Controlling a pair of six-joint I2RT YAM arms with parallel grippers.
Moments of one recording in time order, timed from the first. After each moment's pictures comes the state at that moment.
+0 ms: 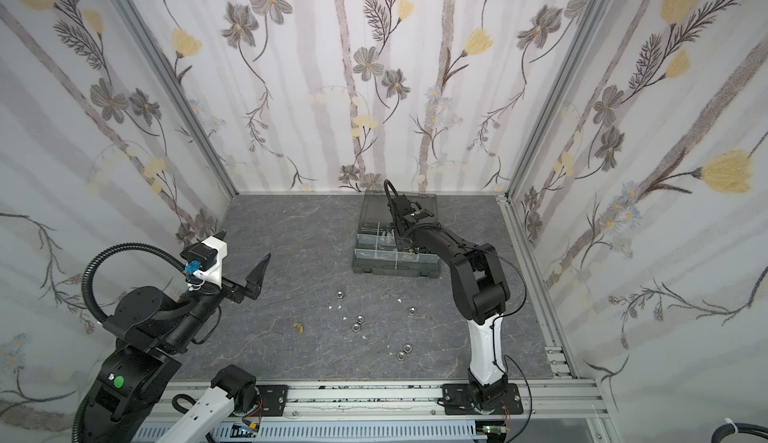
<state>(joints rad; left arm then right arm) -0.46 0.48 0.97 -0.46 -0.06 0.25 0.48 2.04 1.64 -0.73 0.30 0.24</state>
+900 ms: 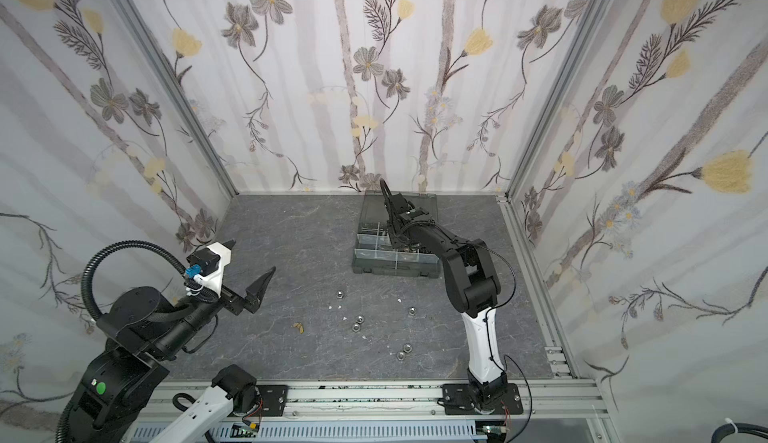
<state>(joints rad) -0.54 0.49 1.05 -0.65 0.00 0.20 0.48 2.11 1.71 -0.72 0.21 0.16</state>
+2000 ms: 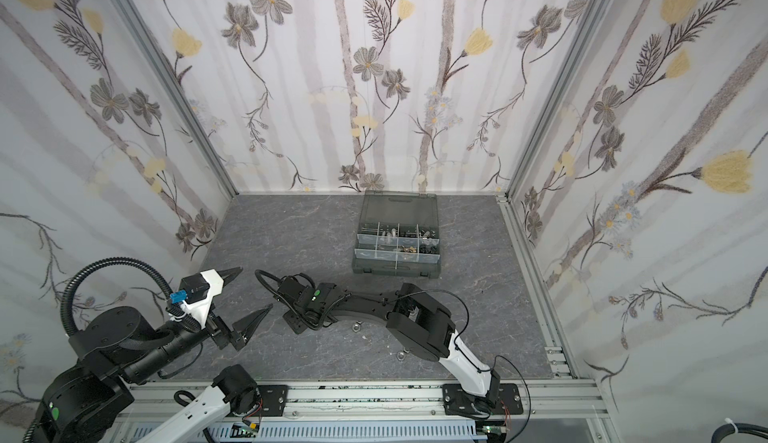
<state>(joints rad) -0.71 0.41 1.13 -0.88 0.06 0.13 1.22 2.20 1.71 -0.53 0.06 0.39</state>
